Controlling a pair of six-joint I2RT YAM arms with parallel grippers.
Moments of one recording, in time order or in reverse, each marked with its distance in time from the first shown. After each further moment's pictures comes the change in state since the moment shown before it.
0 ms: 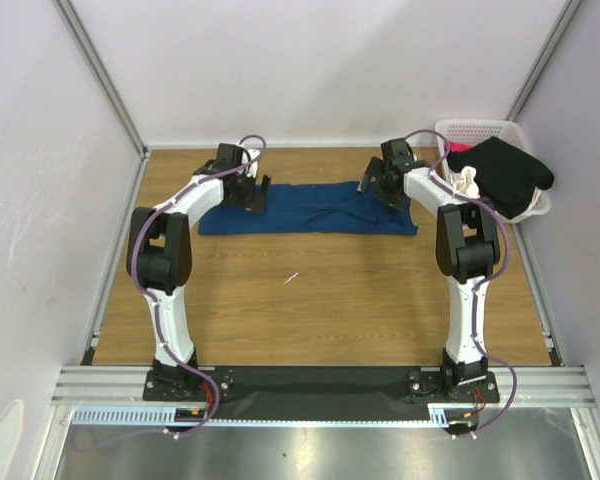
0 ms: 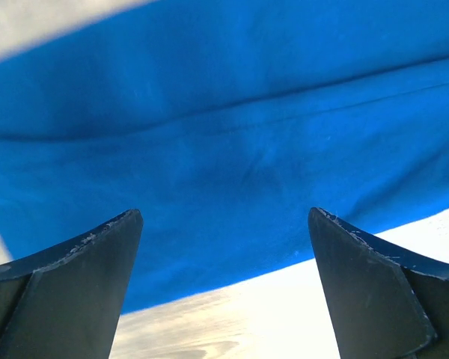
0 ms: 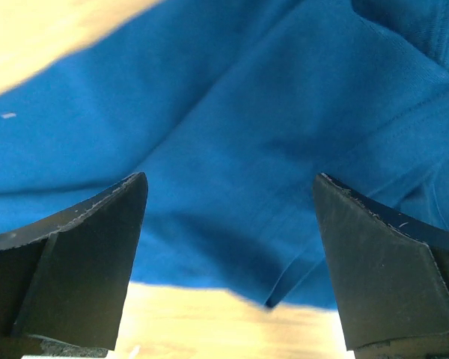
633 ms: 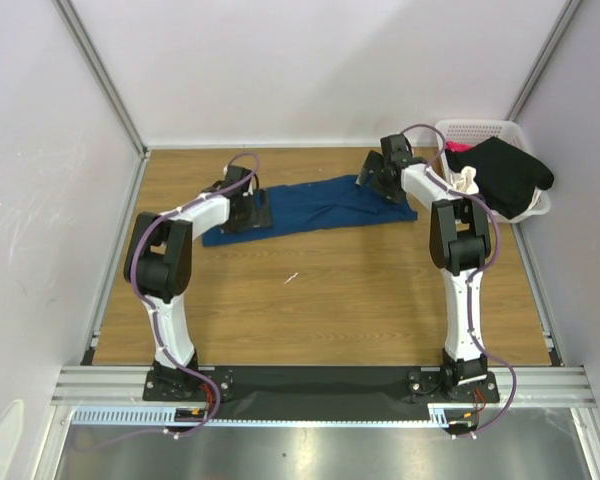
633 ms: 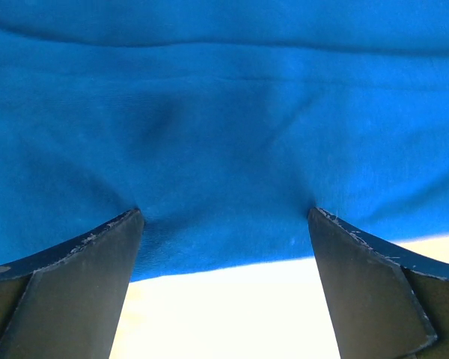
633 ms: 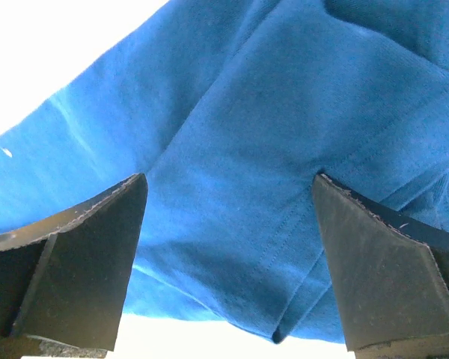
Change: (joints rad) left arm -0.045 -0.045 -0.218 0.084 -0.132 -0.438; right arm -0.021 0.122 0.099 0.035 -0.024 -0.024
